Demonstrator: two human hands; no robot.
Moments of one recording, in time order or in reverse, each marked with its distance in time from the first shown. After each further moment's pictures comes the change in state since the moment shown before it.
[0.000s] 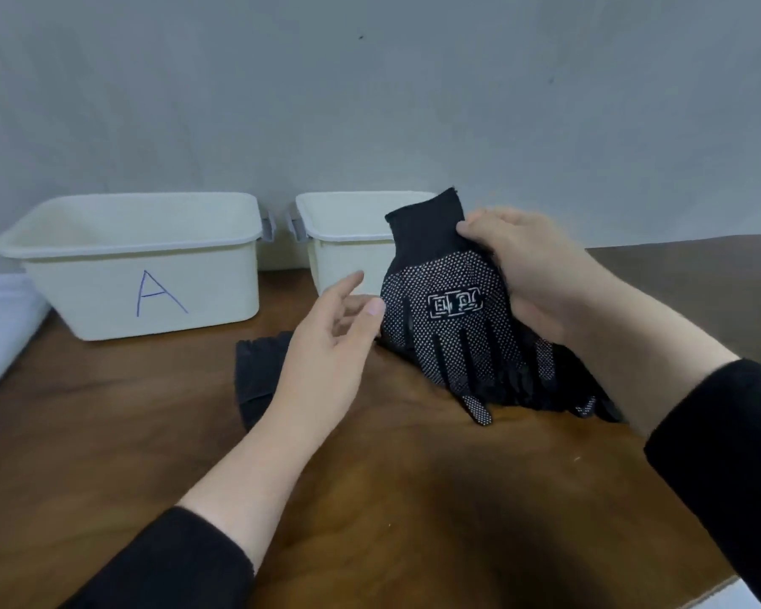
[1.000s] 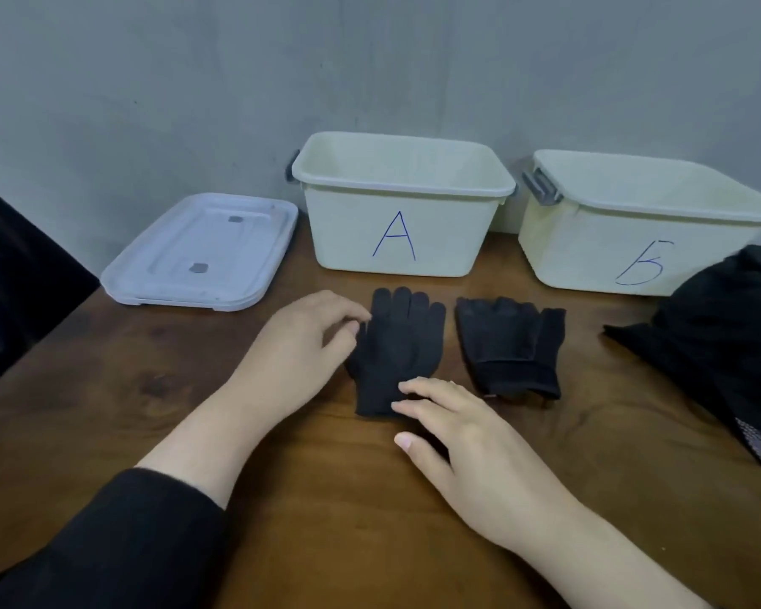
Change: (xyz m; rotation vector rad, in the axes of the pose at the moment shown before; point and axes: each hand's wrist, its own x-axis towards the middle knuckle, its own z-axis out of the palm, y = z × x) left_hand -0.037 -0.085 -0.252 0.729 0.027 0.080; right_hand -0.077 0.127 0.241 -0.995 -0.551 -0.416
